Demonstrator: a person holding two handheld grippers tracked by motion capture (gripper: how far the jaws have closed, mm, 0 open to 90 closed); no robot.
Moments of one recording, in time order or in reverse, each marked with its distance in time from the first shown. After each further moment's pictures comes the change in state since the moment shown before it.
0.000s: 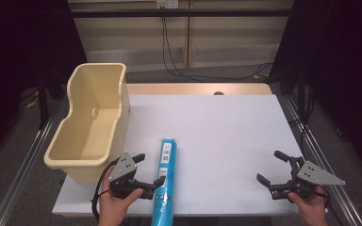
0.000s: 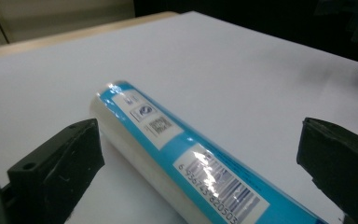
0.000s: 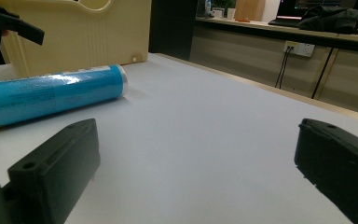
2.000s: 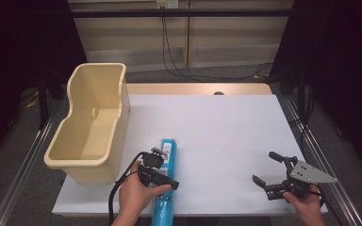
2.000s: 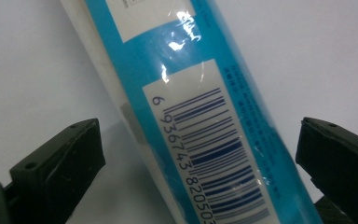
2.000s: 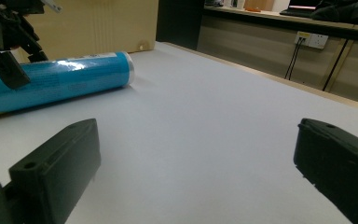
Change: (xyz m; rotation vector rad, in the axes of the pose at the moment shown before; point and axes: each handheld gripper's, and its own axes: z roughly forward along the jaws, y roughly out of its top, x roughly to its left) left arm -0.012 0.020 0.072 0.711 0.098 -0.368; right arm 0.003 -0.004 0.010 0.041 0.031 -0.013
